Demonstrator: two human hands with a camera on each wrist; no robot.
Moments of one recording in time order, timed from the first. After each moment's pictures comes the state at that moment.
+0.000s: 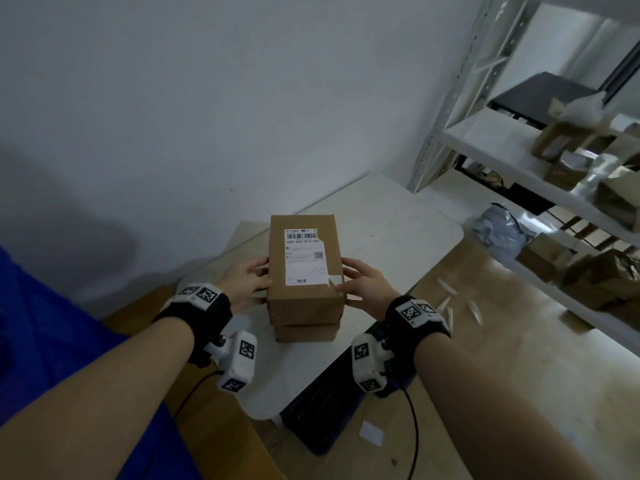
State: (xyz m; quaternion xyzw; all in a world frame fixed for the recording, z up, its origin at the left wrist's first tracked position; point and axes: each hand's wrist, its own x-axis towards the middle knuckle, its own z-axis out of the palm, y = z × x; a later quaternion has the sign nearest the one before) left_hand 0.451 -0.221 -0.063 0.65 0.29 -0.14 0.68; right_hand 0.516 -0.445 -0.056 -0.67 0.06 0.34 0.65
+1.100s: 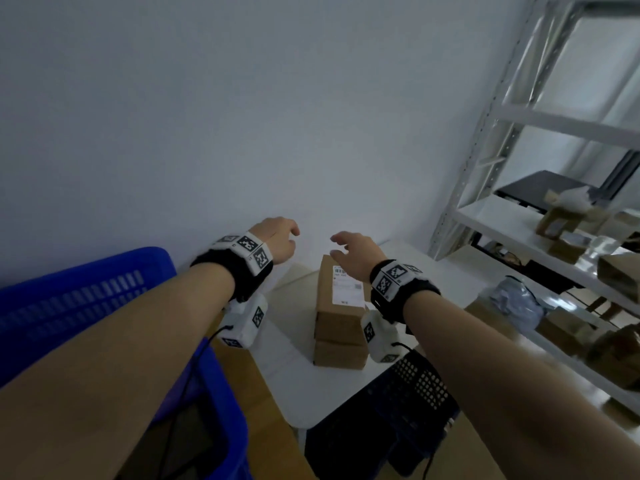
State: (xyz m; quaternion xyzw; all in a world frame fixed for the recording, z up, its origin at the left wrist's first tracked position) left_hand 0.372 -0.200 0.125 0.98 0.11 0.03 0.17; right_hand 0.437 -0.370 0.106 -0.93 -0.29 0.07 0.23
